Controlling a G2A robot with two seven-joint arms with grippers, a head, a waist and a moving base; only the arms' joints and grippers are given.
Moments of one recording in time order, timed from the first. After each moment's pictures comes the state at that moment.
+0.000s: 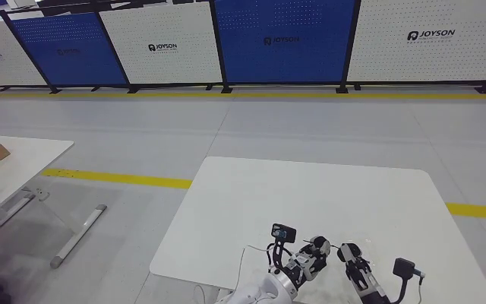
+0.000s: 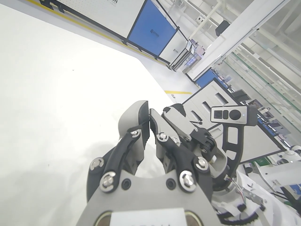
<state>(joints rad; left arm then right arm) 1.47 -1.34 -0.76 -1.68 0.63 0.05 0.11 -1.84 -1.11 1.25 -1.82 -0.43 -0.34 -0.12</state>
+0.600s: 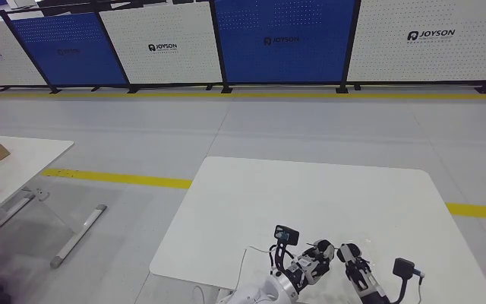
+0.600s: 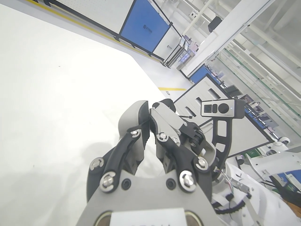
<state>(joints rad) 1.48 -1.34 -0.76 -1.69 0.63 0.01 0.08 -1.84 -1.10 1.25 -1.81 -0.43 -0.34 -0.12</state>
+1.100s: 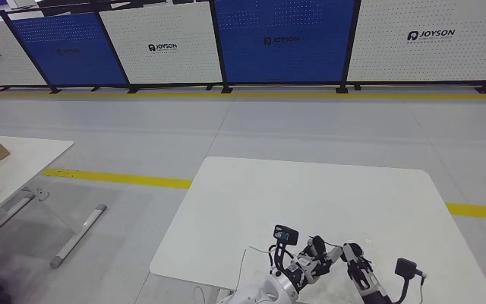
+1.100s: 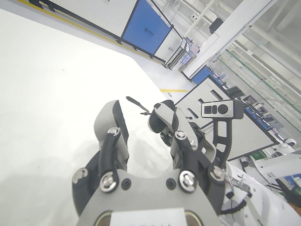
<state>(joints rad) 1.48 -1.34 -0.76 -1.69 0.65 0.01 0.10 -1.83 -1.10 1.25 -1.80 -0.40 -0.34 -0.13</state>
